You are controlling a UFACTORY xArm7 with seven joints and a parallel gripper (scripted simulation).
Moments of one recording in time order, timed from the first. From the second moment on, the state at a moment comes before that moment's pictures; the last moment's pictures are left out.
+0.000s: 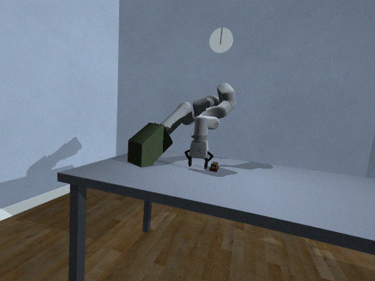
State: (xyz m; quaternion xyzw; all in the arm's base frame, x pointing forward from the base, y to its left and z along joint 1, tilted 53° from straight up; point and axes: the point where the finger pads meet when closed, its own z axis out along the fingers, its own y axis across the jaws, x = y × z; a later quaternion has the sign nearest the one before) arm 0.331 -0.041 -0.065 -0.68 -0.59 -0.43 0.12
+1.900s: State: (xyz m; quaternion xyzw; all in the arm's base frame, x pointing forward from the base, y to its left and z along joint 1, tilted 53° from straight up) arm 0.331 -0.041 -0.065 -0.68 -0.59 -0.43 0.12
